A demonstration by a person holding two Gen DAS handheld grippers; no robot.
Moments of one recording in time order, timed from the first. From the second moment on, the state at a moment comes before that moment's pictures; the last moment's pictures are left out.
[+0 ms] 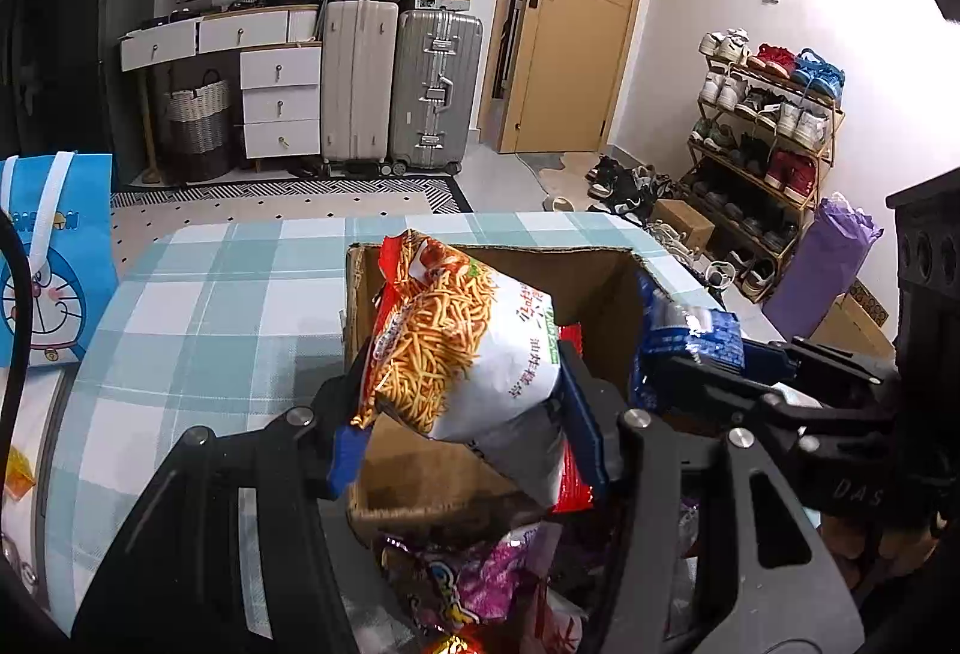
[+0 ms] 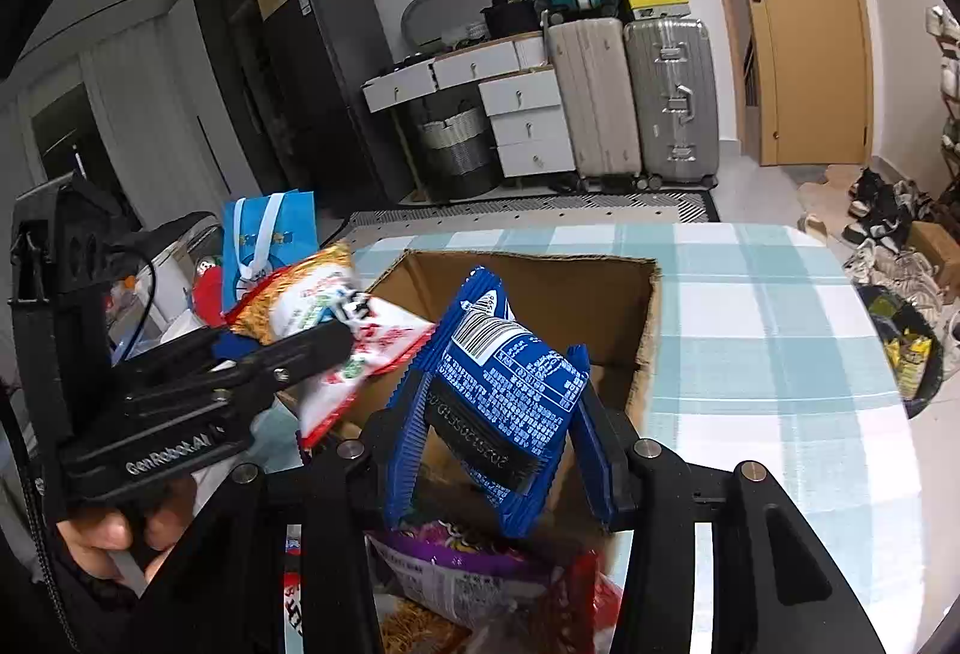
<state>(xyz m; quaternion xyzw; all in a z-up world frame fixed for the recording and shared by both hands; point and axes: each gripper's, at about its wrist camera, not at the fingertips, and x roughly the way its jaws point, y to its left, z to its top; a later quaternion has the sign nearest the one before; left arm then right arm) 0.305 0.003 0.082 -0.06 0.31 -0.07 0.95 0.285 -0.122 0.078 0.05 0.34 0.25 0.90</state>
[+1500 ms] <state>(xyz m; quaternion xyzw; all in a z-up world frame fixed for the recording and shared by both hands) 0.189 -0.001 0.058 -0.02 0.32 -0.05 0.95 0.214 -0.174 0.079 0.01 0.34 0.24 0.91</state>
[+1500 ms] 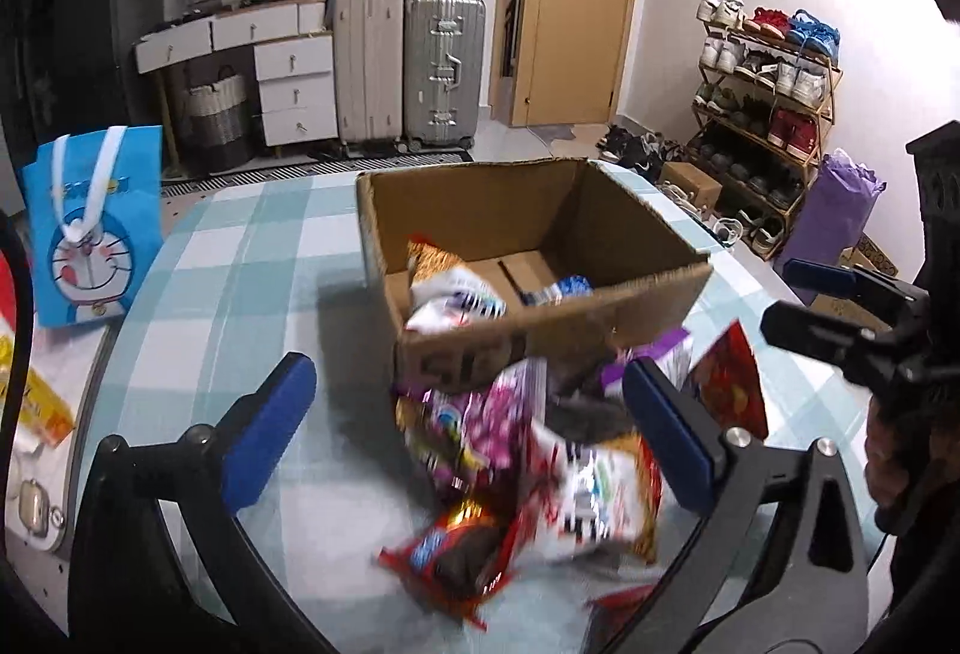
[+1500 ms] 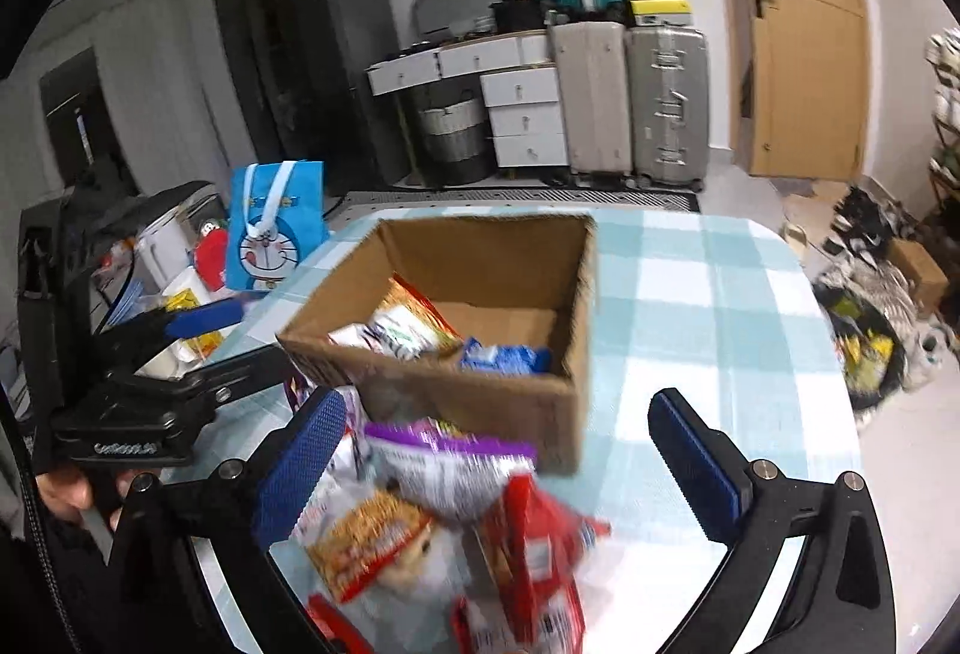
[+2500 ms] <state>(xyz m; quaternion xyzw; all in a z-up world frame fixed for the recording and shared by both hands) 0.125 0.010 0.002 -0.06 0.39 -0.05 0.92 0.164 -0.214 0.018 0.02 0.43 0.19 0.88</state>
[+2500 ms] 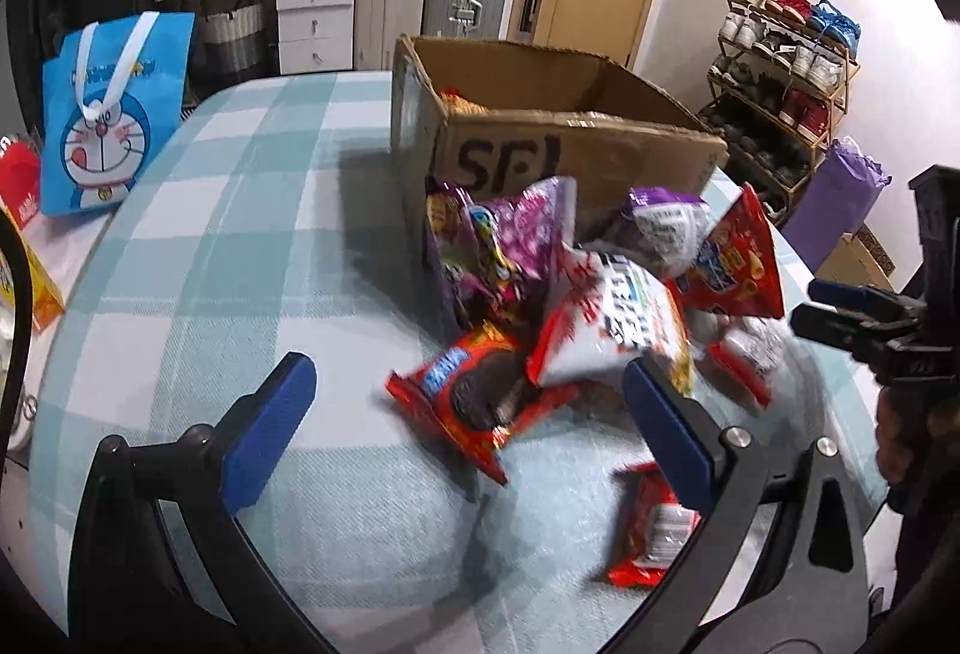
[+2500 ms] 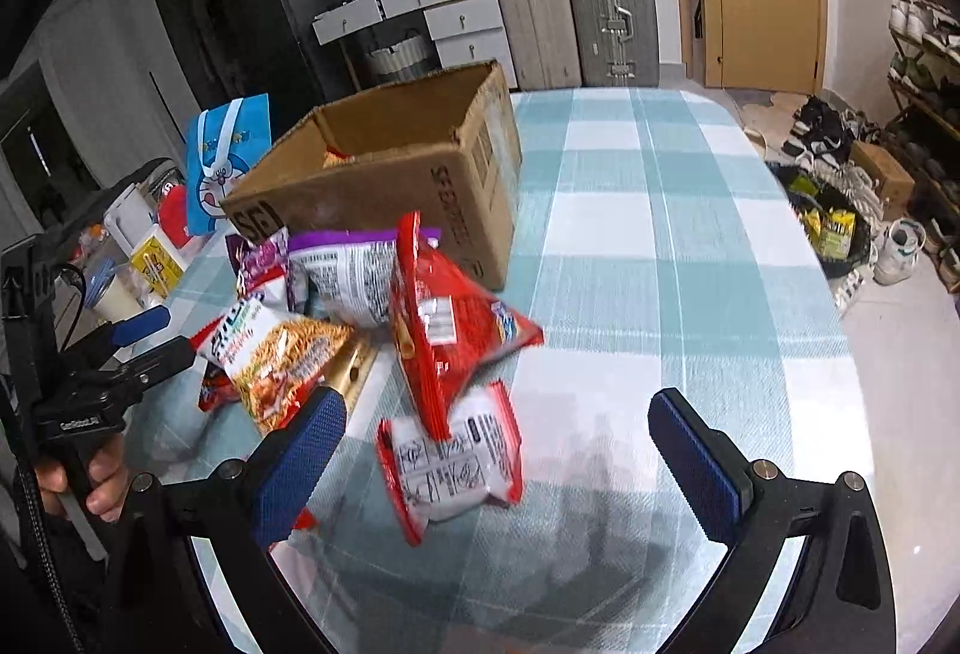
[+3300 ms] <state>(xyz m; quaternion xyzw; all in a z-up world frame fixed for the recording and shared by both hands) 0.107 -0.026 -0.009 -0.04 0.41 -0.08 0.91 0.155 -0.186 -0.022 -0.06 0.46 0.21 0.86</state>
